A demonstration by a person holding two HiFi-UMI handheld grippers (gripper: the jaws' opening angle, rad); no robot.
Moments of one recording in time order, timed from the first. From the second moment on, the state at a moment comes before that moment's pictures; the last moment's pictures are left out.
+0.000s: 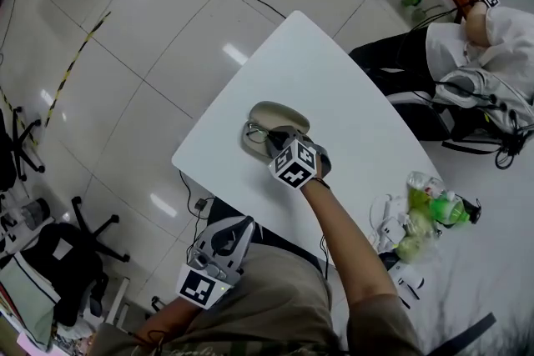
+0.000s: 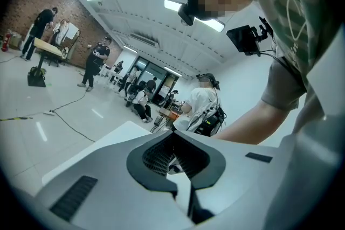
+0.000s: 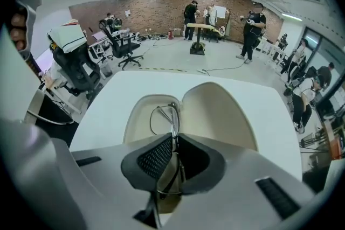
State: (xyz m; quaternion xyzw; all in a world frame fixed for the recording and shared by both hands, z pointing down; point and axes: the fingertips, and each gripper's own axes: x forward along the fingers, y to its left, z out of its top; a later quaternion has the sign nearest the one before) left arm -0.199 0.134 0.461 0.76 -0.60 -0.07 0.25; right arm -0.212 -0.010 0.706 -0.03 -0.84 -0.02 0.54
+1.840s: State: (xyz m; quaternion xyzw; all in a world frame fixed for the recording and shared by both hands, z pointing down) left arm -0.160 0.118 0.452 0.80 -0.55 -0.06 0.24; right arm -0.199 -0.001 0.670 -0.01 -0.86 -0.02 0.50
